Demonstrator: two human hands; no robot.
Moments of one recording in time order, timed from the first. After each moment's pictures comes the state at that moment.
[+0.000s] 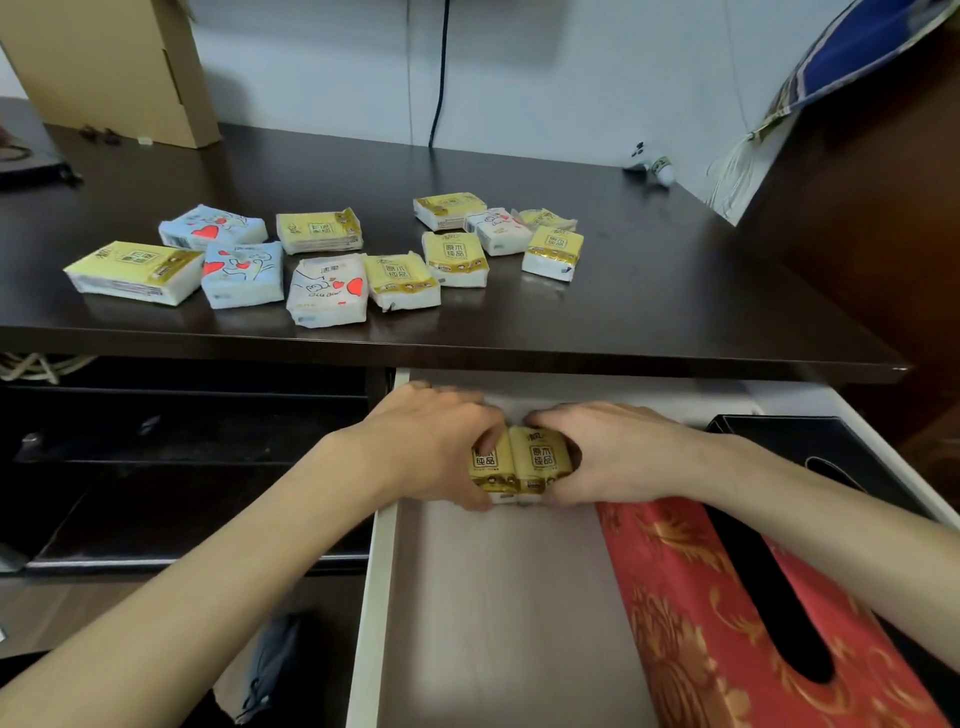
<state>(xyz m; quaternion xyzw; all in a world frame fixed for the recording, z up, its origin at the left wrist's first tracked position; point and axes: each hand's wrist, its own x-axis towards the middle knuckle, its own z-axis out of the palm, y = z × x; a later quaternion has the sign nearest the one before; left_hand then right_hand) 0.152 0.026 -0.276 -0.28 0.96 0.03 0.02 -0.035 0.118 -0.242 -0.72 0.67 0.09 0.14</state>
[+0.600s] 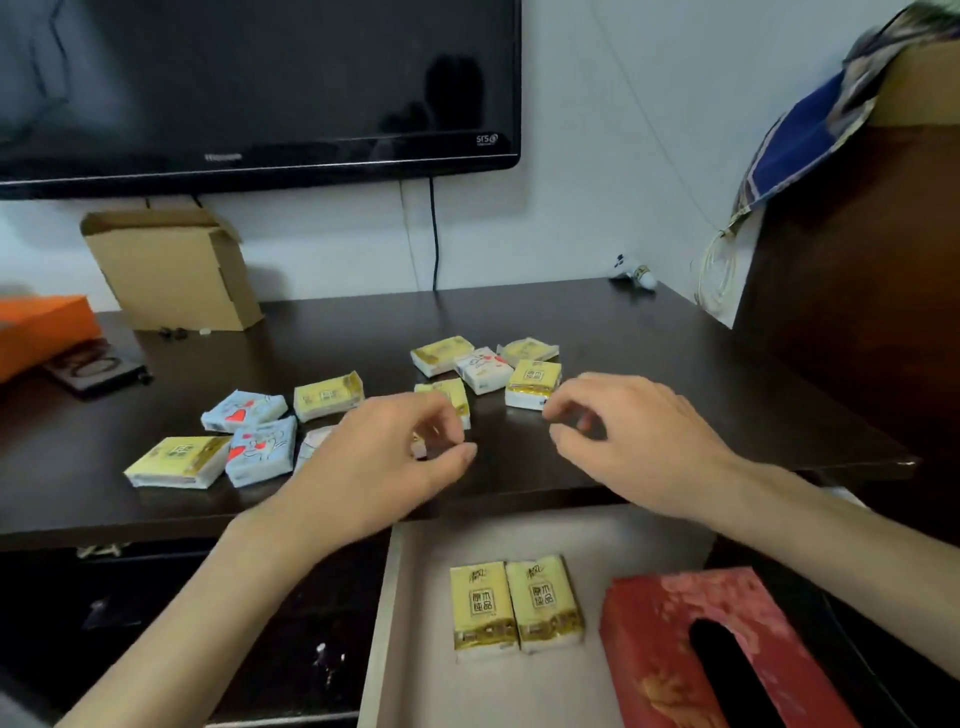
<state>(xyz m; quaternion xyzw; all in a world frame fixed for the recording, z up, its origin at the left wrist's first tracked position) 0.162 0.017 -0.161 -0.32 0.89 0.16 -0.28 -0.076 0.102 -0.159 -0.69 0.68 -0.25 -0.01</state>
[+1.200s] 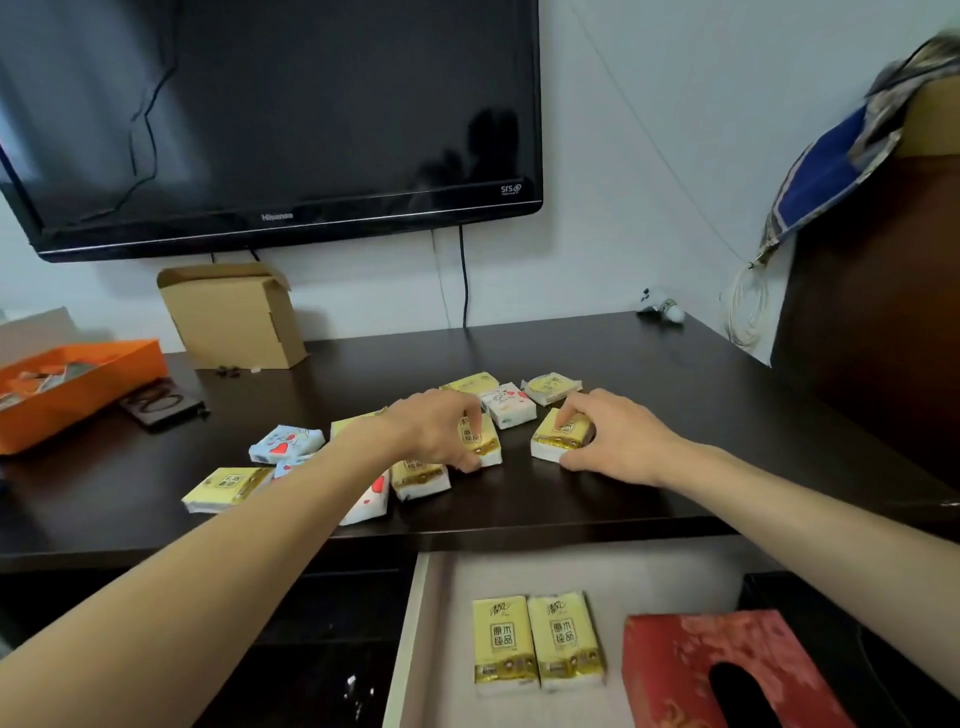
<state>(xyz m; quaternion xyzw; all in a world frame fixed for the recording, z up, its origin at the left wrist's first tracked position) 0.112 -0.083 -0.149 -0.44 0.90 0.04 0.01 -0.116 0.015 -0.186 -0.66 0.72 -0.19 0.09</state>
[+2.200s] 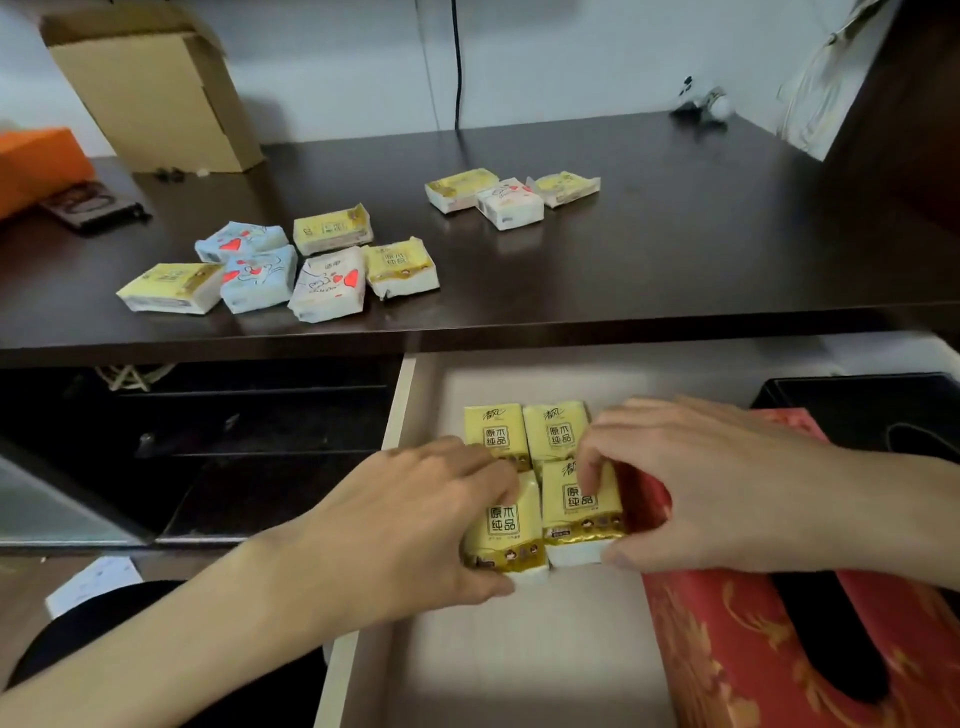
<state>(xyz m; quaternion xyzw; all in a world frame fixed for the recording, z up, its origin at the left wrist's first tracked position) 0.182 0.115 -0.253 -0.27 0.96 0.01 0.02 -0.059 0.184 -0.224 -0.82 0.57 0.00 0.13</state>
